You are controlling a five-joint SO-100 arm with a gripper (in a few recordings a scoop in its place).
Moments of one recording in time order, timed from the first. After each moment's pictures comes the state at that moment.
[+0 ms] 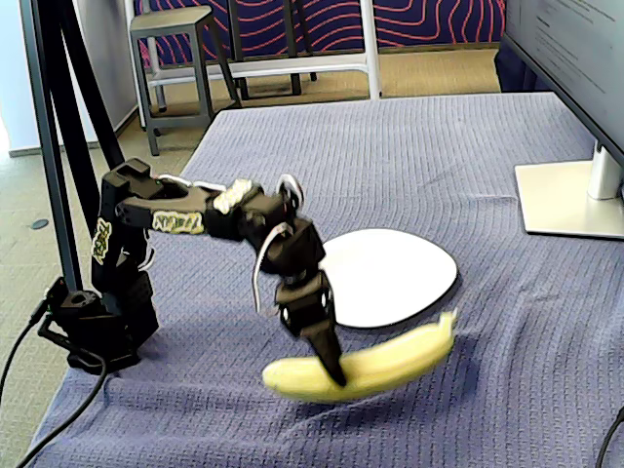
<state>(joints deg) 15.1 70.9 66.4 66.5 60.3</state>
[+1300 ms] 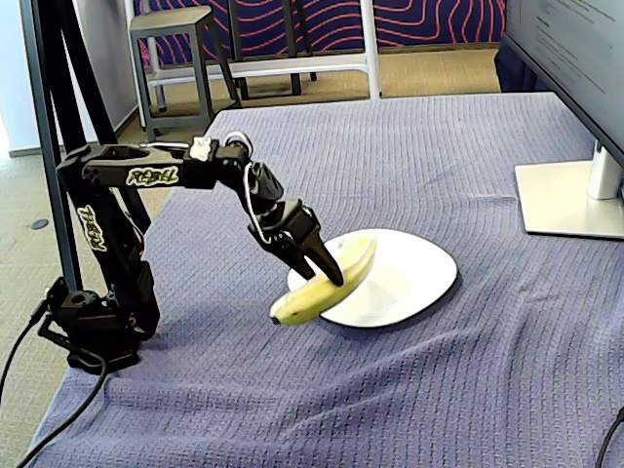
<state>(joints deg) -10.4 104.6 111.4 46.8 38.2</state>
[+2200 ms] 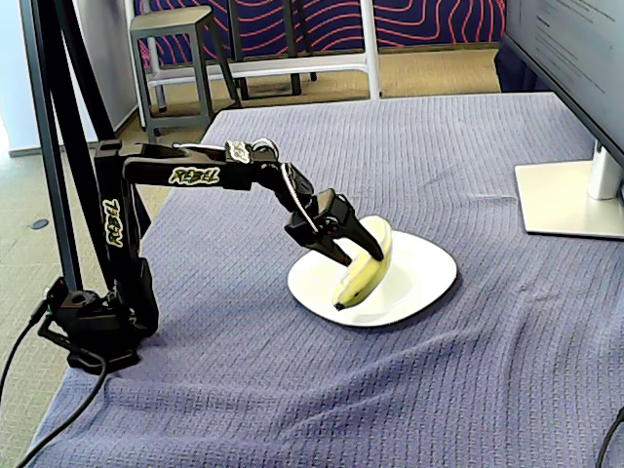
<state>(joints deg) -20.8 85.5 99.0 36.6 29.4</state>
